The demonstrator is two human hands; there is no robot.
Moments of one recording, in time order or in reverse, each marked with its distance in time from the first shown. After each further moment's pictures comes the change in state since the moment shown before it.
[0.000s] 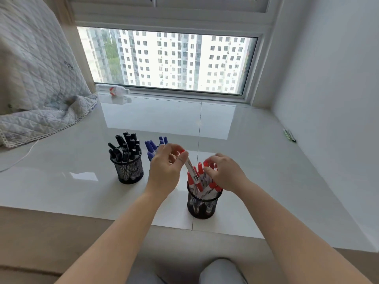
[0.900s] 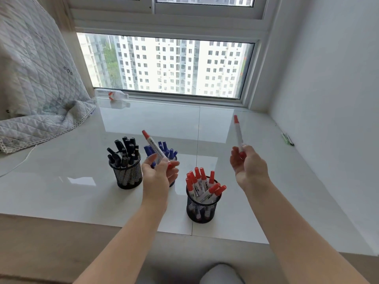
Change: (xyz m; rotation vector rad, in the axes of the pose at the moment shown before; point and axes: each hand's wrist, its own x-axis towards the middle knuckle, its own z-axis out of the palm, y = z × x) left_hand -0.010 -0.003 0.001 -0.718 0.219 -0.400; right_hand -0.010 -0.011 -0.044 1.754 0.535 0.551
